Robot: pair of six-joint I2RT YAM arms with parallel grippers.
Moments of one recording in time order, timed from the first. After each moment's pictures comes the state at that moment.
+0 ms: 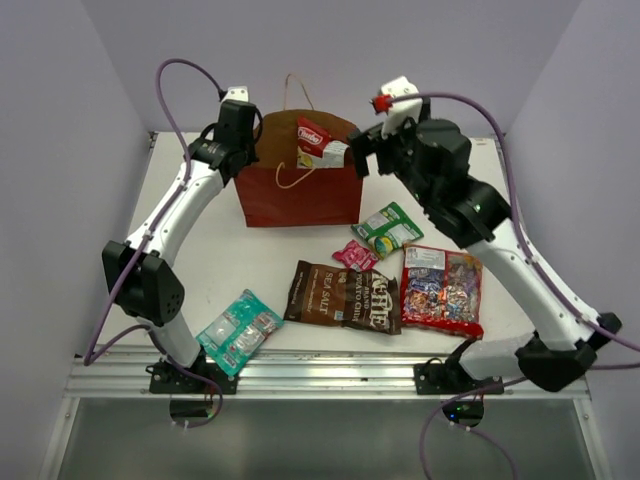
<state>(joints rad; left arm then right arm) -0.34 1.72 1.72 -0.64 -0.42 -0.28 0.70 1.41 1.74 -0.43 0.31 -0.17</state>
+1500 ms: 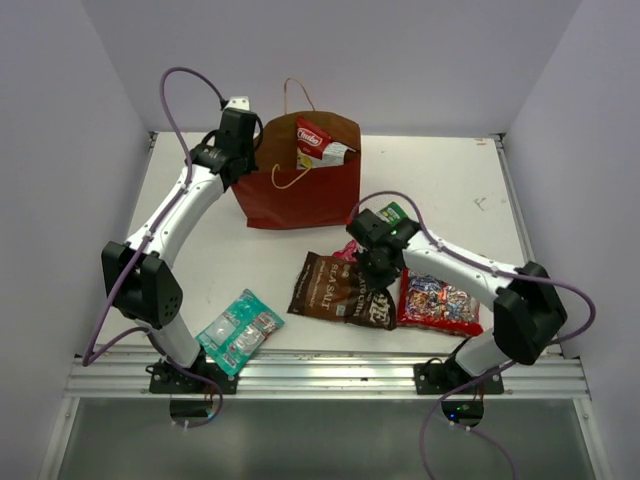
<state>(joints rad) -0.34 1.71 1.64 -0.65 -0.42 -0.28 0.75 1.53 1.05 -0.87 0.04 0.36</state>
